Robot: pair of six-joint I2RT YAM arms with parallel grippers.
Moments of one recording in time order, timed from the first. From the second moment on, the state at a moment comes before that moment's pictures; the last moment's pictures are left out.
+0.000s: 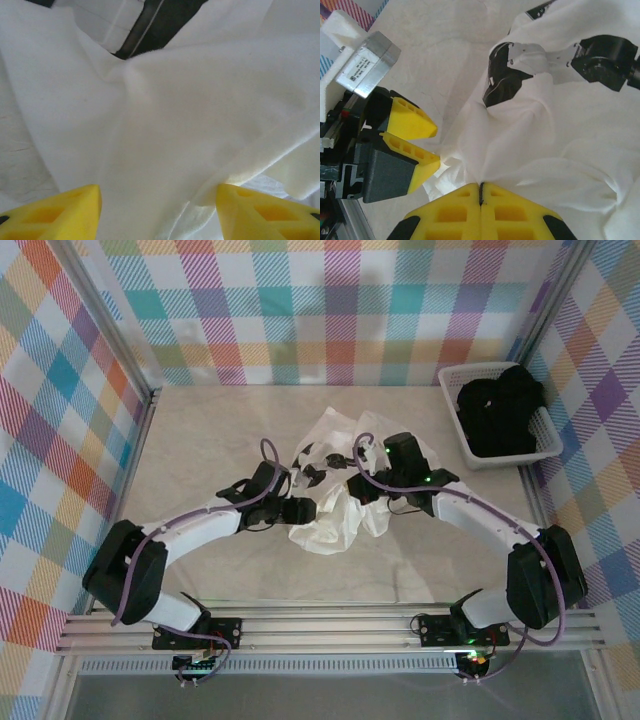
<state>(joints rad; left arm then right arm) -0.60 1.47 0.83 -0.28 0.22 -0.48 0.53 1.40 0.94 -0.29 -0.45 0.21</state>
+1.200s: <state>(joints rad) -0.57 1.46 0.81 -0.06 0.58 -0.48 0.62 1.41 0.90 -0.38 -0.33 0.31</state>
